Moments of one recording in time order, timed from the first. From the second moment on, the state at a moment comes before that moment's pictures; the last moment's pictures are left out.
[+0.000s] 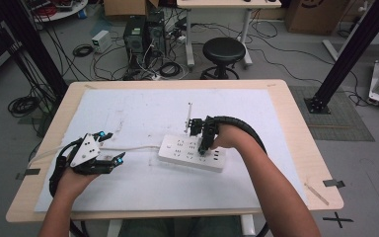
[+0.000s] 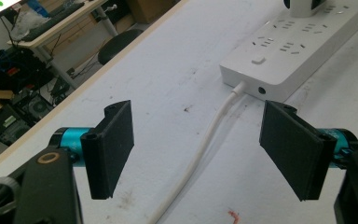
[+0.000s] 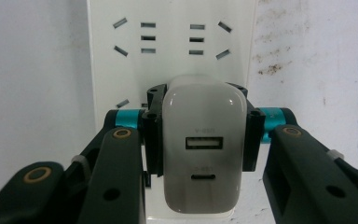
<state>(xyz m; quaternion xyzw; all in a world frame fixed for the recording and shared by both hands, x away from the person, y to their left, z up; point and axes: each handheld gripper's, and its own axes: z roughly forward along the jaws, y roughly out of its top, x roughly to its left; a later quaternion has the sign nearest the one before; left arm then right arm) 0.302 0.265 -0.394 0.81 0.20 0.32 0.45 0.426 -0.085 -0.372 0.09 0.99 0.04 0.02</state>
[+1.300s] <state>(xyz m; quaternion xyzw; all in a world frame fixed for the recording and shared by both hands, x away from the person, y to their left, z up) 0.313 0.265 -0.363 0.81 0.16 0.30 0.49 0.365 -0.193 -0.329 0.25 0.87 0.42 0.10</state>
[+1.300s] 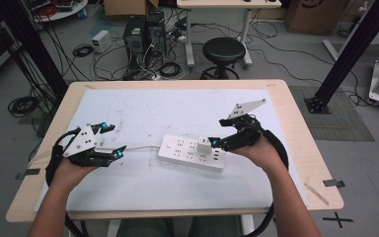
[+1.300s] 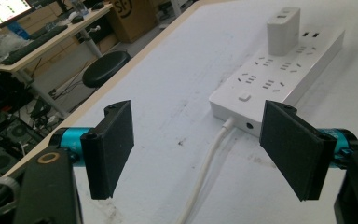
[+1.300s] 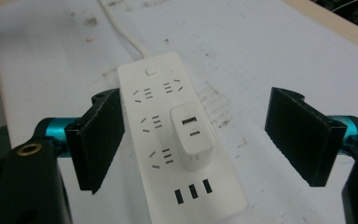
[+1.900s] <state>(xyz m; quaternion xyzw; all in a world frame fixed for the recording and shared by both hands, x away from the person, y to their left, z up) 0.318 0.265 -0.370 0.81 0.17 0.29 0.49 0.354 -0.222 -0.338 0.27 0.83 0.47 0.11</state>
